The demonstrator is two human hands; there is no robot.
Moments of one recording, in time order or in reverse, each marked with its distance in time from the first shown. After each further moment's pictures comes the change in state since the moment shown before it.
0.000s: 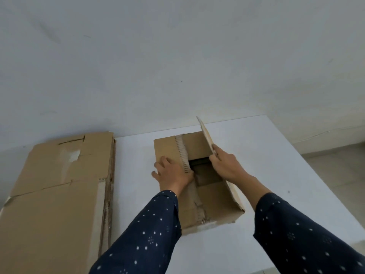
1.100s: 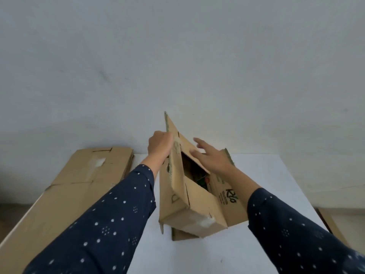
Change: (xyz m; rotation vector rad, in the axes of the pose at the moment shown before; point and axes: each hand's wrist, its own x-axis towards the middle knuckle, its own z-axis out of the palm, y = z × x) left_hand -0.037 0.082 -0.168 -0.741 0.354 -0.218; right_hand -0.013 -0.063 -0.090 0.205 -0.159 -0.405
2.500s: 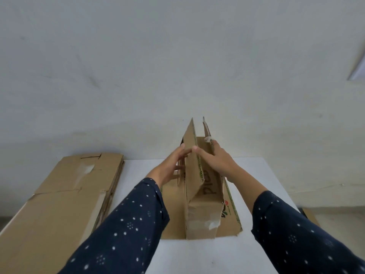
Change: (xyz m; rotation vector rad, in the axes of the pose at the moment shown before) left_hand -0.023 -0.031 0.034 -0.254 -0.743 0.009; right_hand -0.017 0.010 -0.033 0.011 0.192 0.157
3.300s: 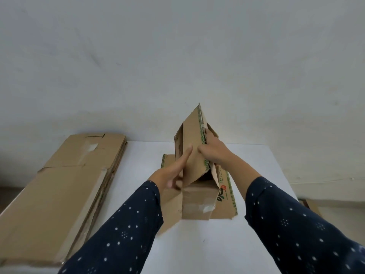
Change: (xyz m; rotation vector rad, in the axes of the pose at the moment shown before) left_hand -0.018 -0.041 0.050 -0.025 -0.016 -0.347; right_hand 0.008 0.021 0.003 -0.095 -0.154 0.007
